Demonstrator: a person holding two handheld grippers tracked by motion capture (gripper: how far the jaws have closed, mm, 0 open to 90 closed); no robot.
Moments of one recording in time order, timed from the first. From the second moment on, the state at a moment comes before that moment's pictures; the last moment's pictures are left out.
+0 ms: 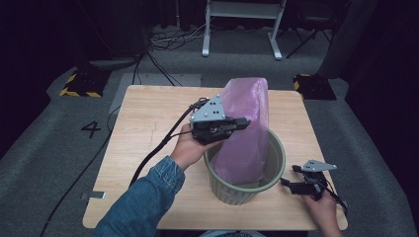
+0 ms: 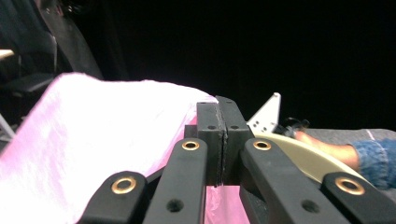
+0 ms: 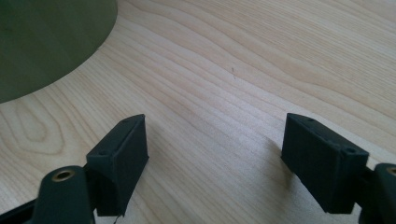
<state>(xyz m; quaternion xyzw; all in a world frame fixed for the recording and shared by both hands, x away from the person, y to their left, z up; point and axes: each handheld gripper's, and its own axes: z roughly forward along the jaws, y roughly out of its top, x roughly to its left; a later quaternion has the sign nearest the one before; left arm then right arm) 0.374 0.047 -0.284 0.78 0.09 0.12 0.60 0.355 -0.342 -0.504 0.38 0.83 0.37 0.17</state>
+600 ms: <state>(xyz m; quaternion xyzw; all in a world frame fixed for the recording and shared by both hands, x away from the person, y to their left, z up) 0.335 0.058 -0.313 0.80 0.08 0.07 0.58 0.352 -0.345 -0.503 0.38 0.83 0.37 0.17</state>
